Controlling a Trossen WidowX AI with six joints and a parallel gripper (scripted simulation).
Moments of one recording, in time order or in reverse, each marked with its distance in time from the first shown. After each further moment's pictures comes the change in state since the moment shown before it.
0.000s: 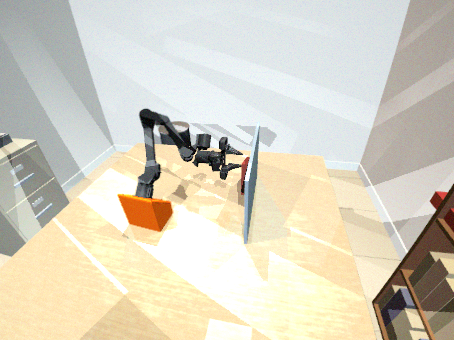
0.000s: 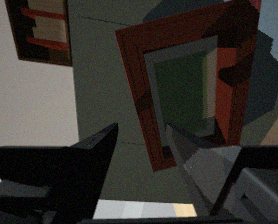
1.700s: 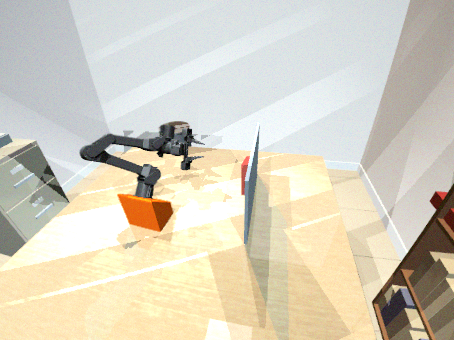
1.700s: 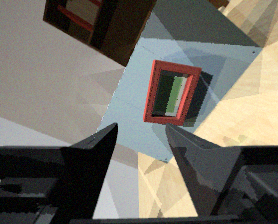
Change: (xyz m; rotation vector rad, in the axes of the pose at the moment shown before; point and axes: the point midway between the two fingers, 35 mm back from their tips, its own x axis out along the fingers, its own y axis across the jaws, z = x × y) arm -0.174 0.031 -0.004 -0.355 -0.003 -0.009
